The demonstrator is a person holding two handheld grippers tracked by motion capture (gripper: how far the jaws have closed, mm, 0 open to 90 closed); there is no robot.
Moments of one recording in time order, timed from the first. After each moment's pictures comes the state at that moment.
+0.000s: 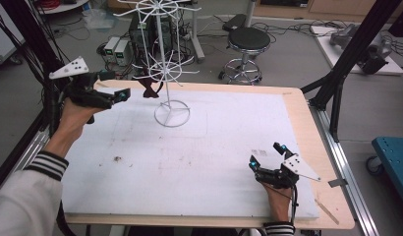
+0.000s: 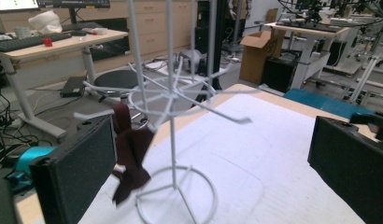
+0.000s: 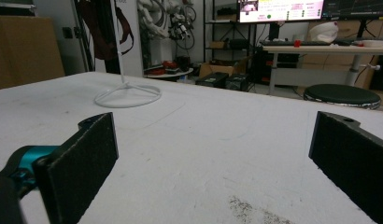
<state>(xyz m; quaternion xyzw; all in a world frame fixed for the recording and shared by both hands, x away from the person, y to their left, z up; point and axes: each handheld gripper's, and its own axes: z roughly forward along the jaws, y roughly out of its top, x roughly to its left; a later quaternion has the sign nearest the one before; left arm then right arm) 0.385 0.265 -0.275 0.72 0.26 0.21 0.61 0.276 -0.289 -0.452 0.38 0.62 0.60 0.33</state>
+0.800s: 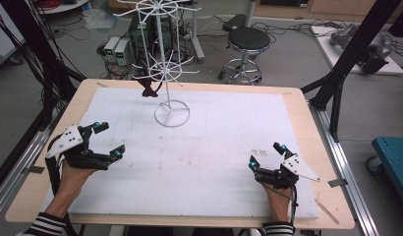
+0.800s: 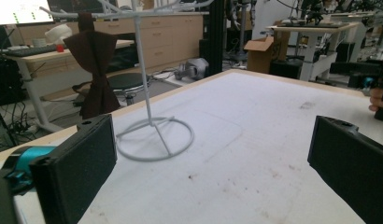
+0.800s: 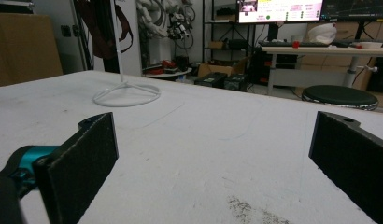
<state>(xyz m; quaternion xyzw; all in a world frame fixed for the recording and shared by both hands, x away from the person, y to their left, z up) 0.293 0.278 -0.388 0.69 0.26 0.25 0.63 0.276 -0.288 -0.452 0.38 0.63 0.59 0.34</state>
